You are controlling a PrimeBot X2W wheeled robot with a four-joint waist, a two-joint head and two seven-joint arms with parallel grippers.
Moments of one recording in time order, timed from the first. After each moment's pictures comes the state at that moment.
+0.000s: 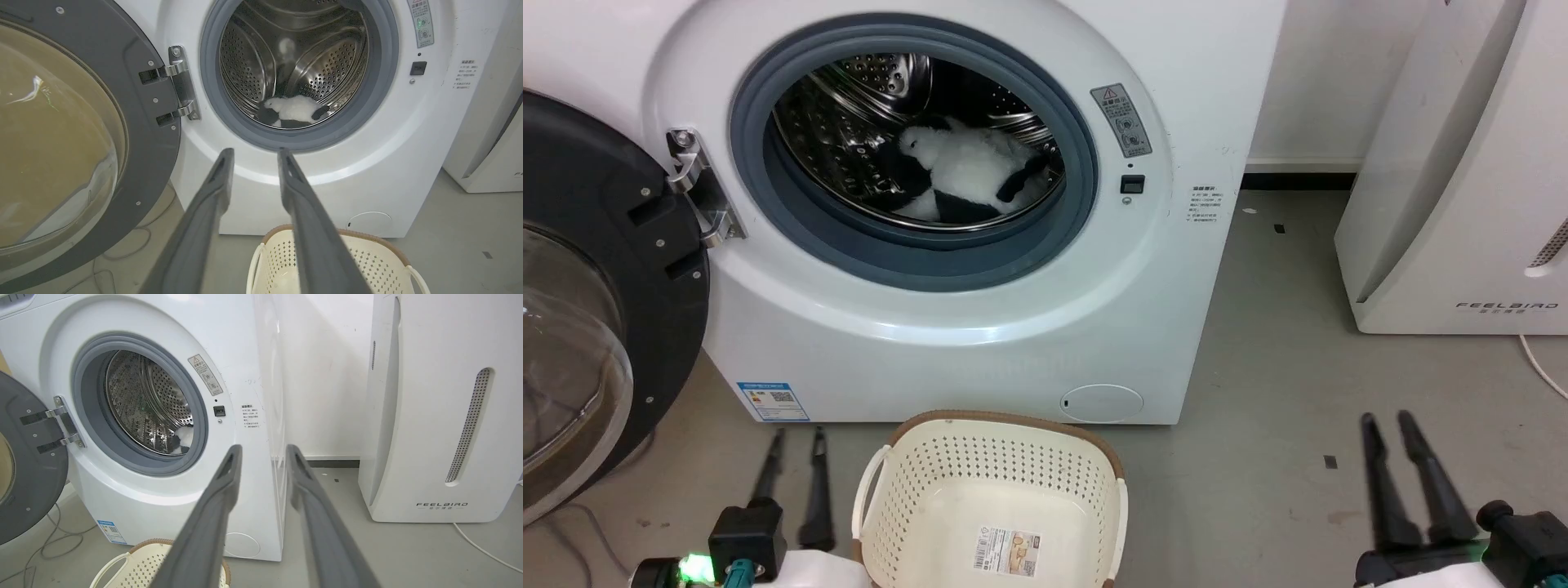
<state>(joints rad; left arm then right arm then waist) 0.02 0.10 -0.01 0.15 -0.04 0.10 -0.26 0.09 -0.05 -0.03 -0.02 0.16 0.13 -0.26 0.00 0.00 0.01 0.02</state>
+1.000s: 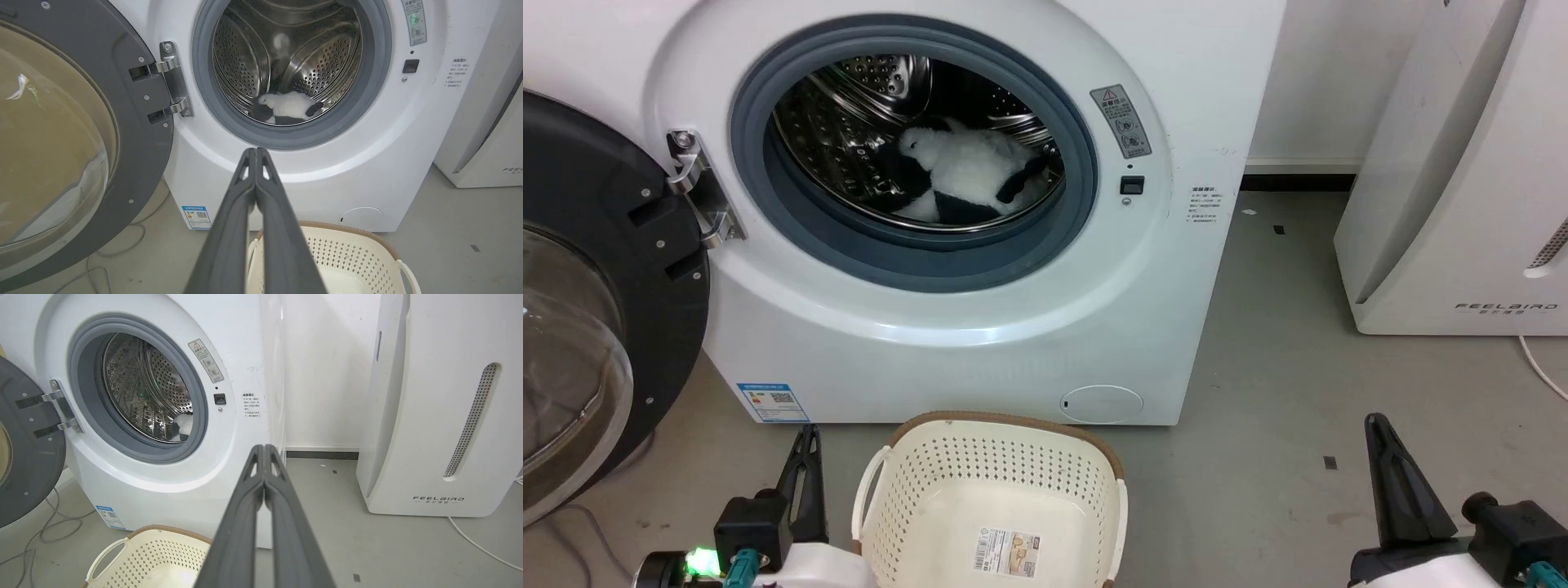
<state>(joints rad) 0.02 0.09 -0.01 0.12 -0.04 0.08 -0.20 0.09 -0.05 -0.02 -0.02 0.13 0.13 -0.20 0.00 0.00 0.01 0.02</state>
